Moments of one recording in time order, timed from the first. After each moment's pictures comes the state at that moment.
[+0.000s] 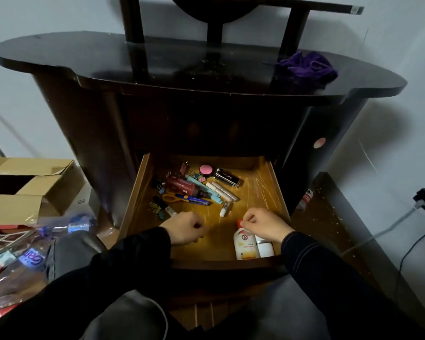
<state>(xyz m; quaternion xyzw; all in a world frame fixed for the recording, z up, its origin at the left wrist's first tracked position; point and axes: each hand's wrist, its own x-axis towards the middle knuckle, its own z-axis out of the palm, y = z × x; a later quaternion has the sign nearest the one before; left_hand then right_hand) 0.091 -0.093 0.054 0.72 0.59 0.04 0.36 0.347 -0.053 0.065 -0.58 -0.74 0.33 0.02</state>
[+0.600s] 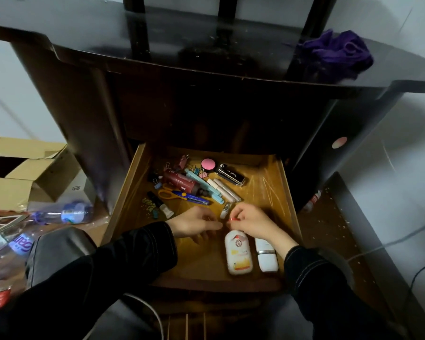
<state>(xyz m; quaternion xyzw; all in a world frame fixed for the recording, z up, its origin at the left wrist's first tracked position) 0.117 -0.054 0.024 0.57 0.58 0.18 0.55 0.319 0.001 0.009 -0.57 -0.70 0.43 0.09</state>
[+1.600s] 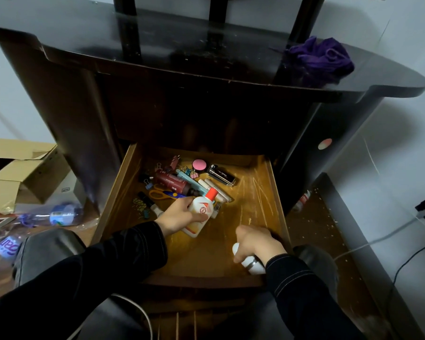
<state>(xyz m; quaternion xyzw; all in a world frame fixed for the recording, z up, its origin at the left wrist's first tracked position) 0.112 -0.048 0.016 0.52 0.60 0.32 0.52 0.324 -0.037 0.043 -0.55 -0.75 0.19 -0.32</state>
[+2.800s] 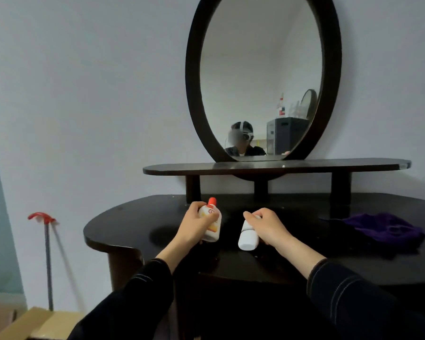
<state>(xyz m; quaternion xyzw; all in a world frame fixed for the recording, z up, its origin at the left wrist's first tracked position) -0.055 0.112 0.320 0.54 0.59 0.56 0.22 0.143 0.172 0.321 -0.49 -0.71 0.31 0.39</state>
